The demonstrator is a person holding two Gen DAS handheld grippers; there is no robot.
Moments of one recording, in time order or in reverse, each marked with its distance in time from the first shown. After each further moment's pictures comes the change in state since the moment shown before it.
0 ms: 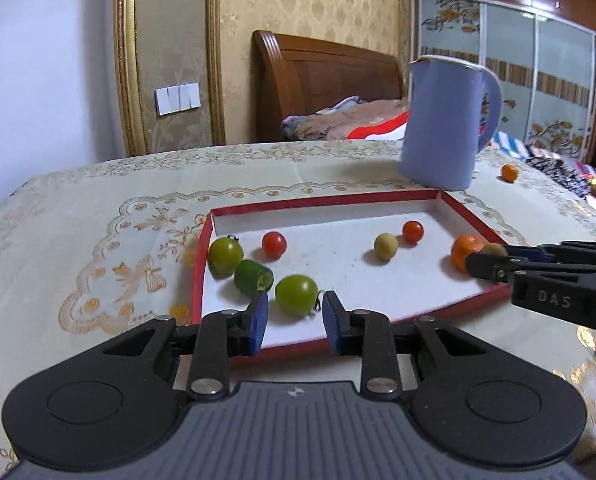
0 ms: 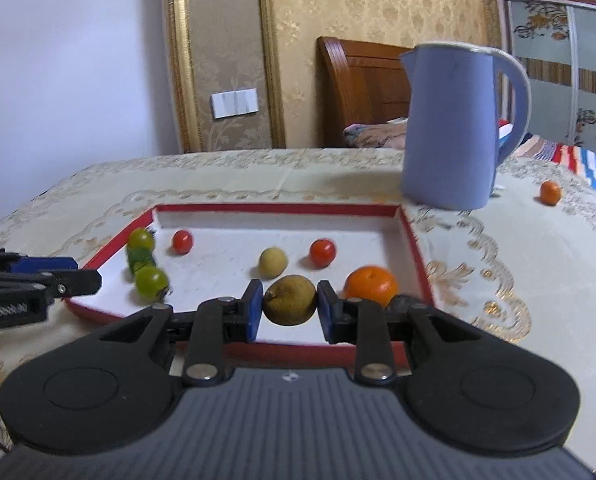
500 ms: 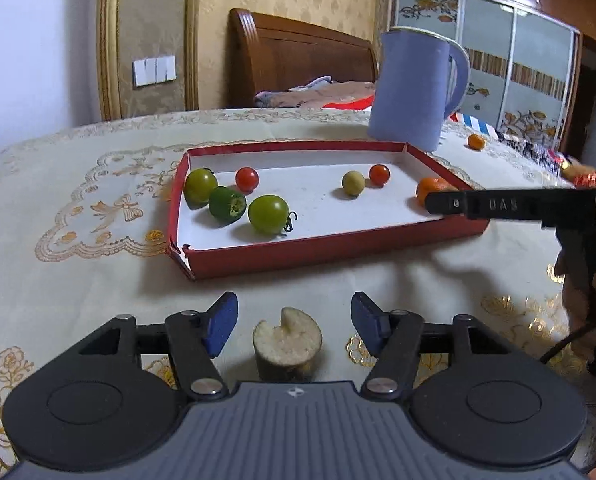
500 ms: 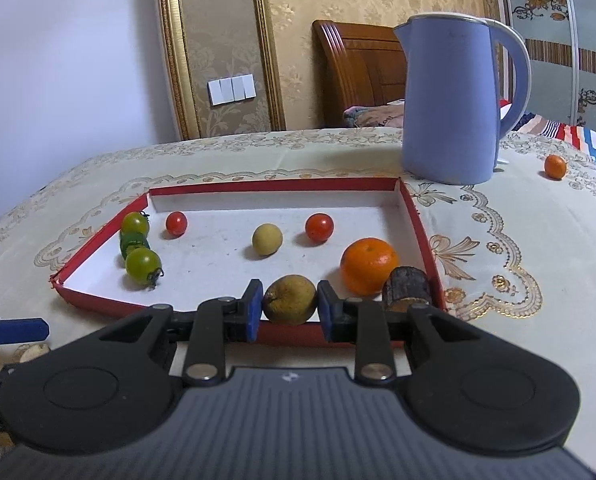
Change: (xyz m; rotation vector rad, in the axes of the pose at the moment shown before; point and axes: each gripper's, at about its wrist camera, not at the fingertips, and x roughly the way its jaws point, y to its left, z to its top) left arm -0.011 -0.003 -0.050 0.006 0.052 -0.088; right arm 0.012 -0.010 -0.010 0.045 0.038 0.013
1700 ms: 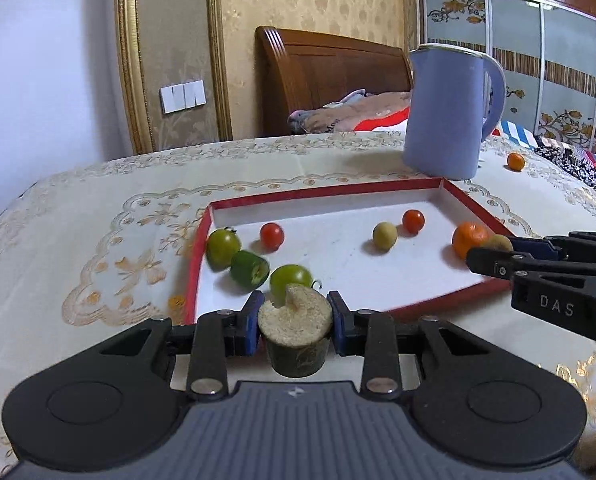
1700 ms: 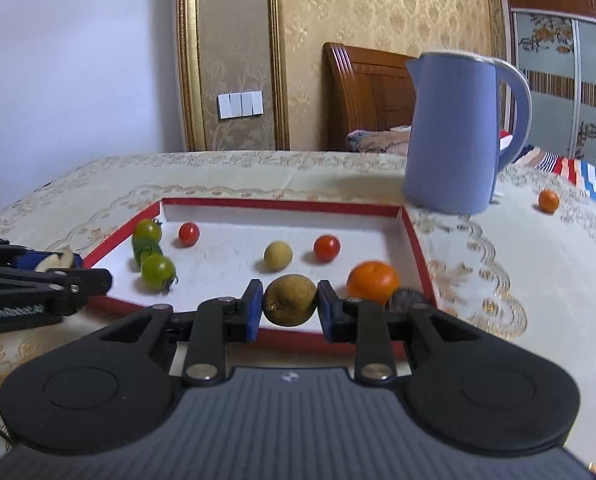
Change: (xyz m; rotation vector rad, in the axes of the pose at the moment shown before) left arm 0.019 -0.016 0.052 0.010 -0.035 0.140; right arm -0.020 0.018 0.003 -0.076 -0.060 -0.028
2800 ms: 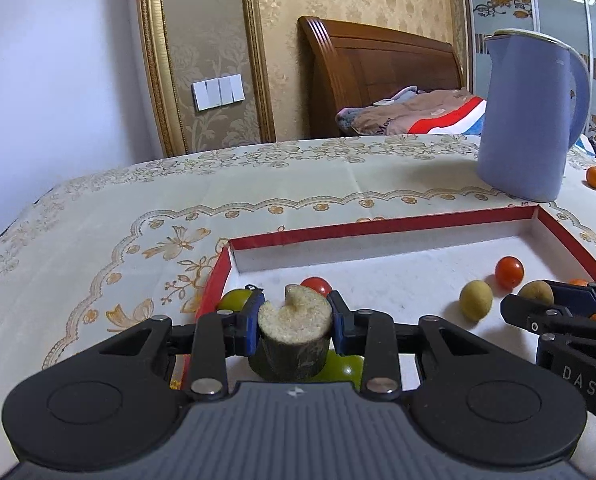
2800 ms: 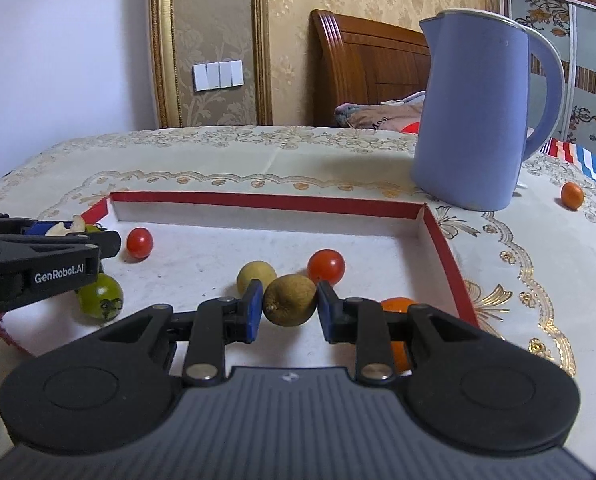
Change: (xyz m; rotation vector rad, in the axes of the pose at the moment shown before) left arm 0.100 0.010 0.041 -0.032 0.009 0.151; right arm 0.095 -0.001 0.020 0.013 0.092 -0.056
